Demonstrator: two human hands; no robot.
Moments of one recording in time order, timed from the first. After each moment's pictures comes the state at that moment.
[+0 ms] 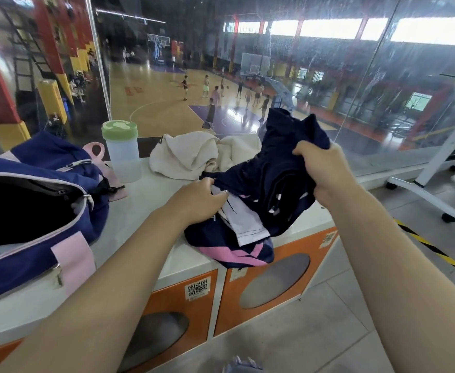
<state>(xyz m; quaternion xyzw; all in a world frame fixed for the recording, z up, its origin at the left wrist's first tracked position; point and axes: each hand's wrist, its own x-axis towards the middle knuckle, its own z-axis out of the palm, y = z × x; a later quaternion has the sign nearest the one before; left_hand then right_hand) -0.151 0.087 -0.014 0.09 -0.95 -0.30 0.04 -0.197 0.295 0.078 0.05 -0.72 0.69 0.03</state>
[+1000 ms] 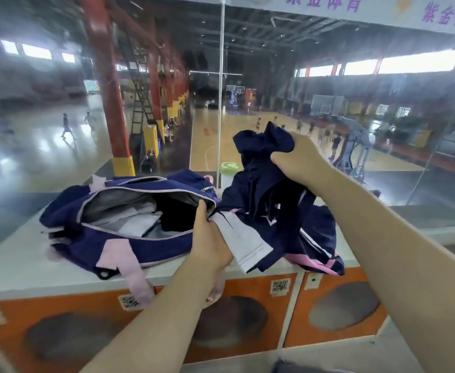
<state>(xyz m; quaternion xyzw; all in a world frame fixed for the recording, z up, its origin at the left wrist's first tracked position) 0.051 0.053 0.026 0.13 -0.28 -0.94 0.15 -0.058 0.170 0.171 0.33 -0.83 0.46 0.02</state>
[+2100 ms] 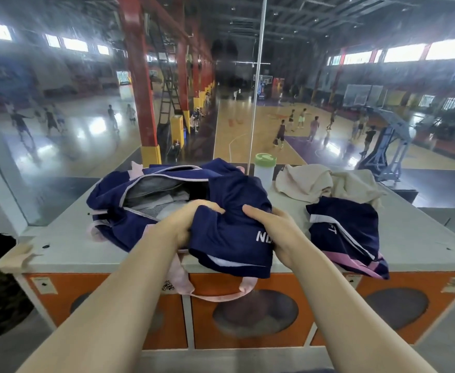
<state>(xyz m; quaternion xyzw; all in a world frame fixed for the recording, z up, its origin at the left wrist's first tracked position) 0.123 -0.041 0.053 0.29 -0.58 -0.76 0.07 0.016 0.112 0.041 0.19 -0.63 0.67 -0.34</state>
